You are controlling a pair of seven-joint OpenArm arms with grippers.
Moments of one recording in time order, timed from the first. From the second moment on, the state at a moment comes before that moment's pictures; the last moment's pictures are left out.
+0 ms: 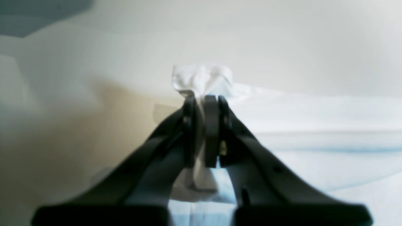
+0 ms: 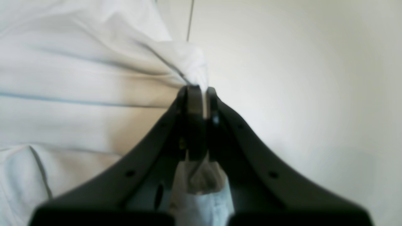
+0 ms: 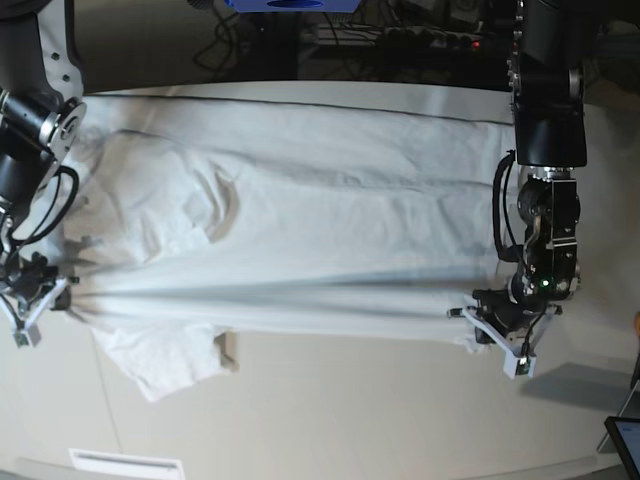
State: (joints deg) left arm -20.4 -24.5 2.5 74.7 -22.9 -4.7 45.5; right arm 29.1 20.2 31.2 46.4 -5.8 41.9 -38.7
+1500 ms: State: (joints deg) left arm -11.4 -24.7 3.0 80.5 -18.5 -2.8 45.7; right arm 18.9 22.5 31.1 62.8 7.4 42.1 -54.2
